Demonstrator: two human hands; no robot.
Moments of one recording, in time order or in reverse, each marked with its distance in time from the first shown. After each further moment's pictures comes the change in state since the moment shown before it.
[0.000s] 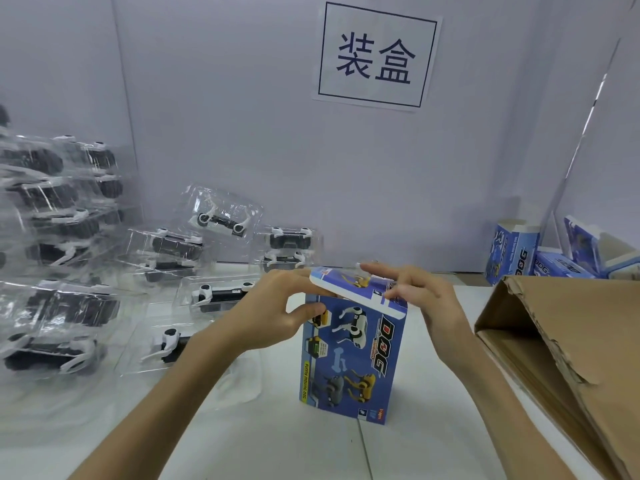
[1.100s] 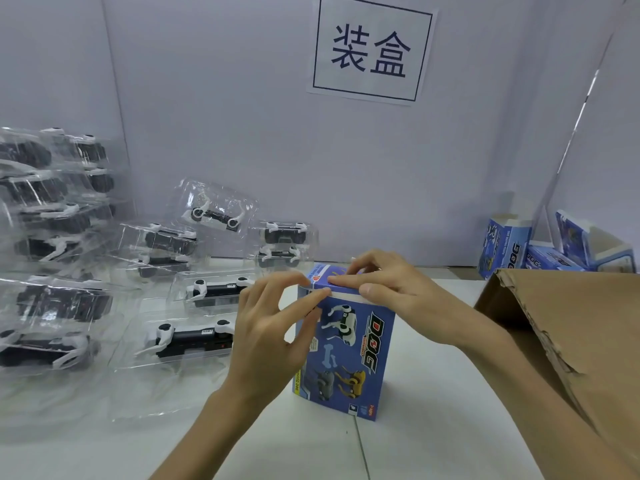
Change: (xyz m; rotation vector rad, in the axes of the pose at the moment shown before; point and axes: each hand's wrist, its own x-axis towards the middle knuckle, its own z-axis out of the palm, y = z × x) left_hand -0.034 0.006 0.056 0.392 0.700 0.153; right_hand 0.012 -0.041 0.008 -0.629 -0.315 0.033
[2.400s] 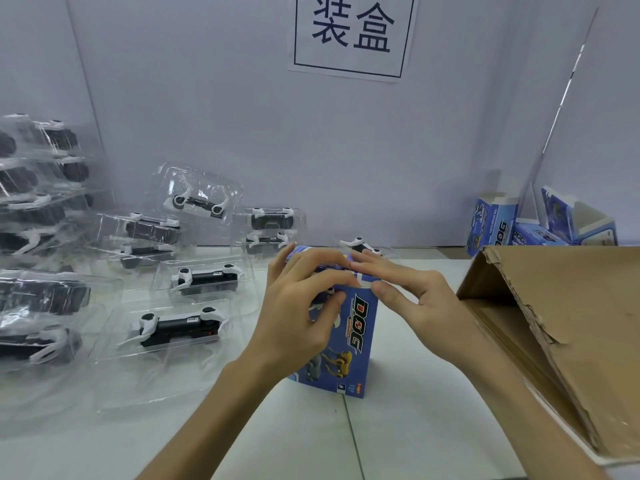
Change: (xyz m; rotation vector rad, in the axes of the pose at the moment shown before) left_hand 0.023 0.030 0.017 -0.327 -0.170 -0.024; right_hand -0.045 0.022 0.023 0.265 0.294 -0.018
